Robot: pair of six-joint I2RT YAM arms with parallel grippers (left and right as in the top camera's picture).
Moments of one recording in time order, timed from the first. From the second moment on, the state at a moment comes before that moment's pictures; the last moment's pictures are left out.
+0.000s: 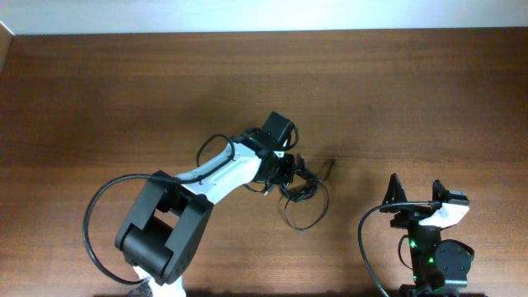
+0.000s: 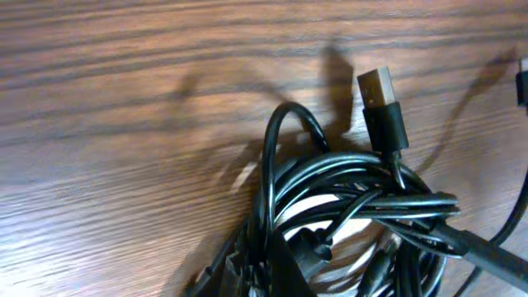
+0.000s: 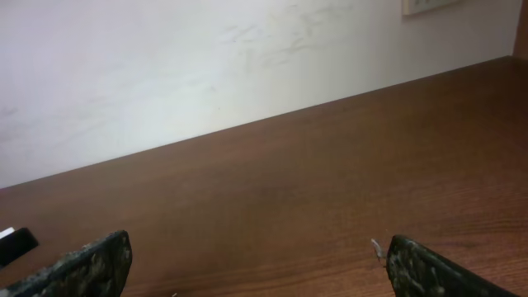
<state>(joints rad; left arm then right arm) -0.58 1.91 1.19 -0.56 0.18 -0.47 -0.07 0.01 0.01 -0.07 -0.03 0.26</state>
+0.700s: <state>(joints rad) -0.40 1.49 1.22 -0.70 0.16 0.05 -0.07 0.01 0.01 0.00 -0.42 1.08</state>
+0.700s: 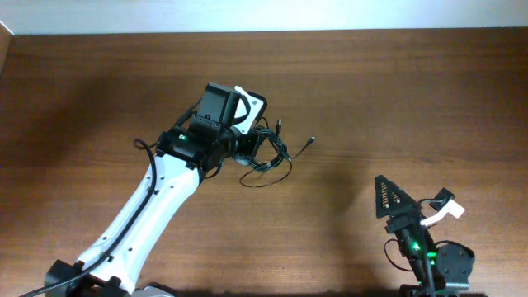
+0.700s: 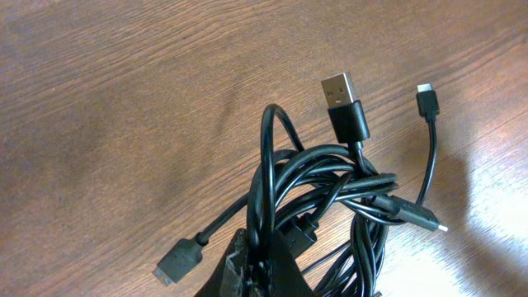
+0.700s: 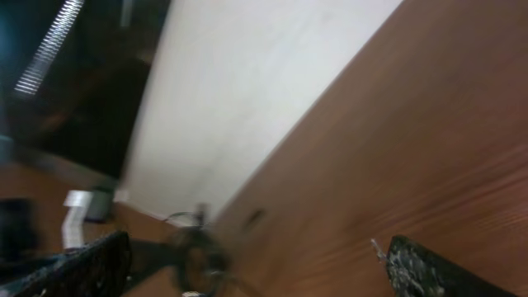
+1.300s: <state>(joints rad) -0.40 1.49 1.22 -0.70 0.60 0.23 0.07 0.89 0.69 -0.39 -0.83 0.58</state>
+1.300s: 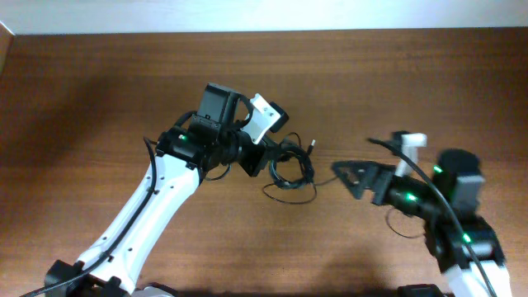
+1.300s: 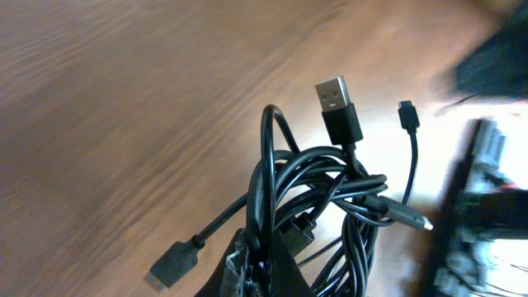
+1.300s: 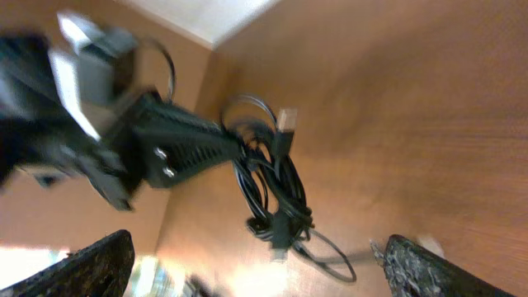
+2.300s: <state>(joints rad) -0.39 1.43 1.27 -0.65 0.78 0.19 0.29 1.16 0.65 0.45 -1.16 0.68</state>
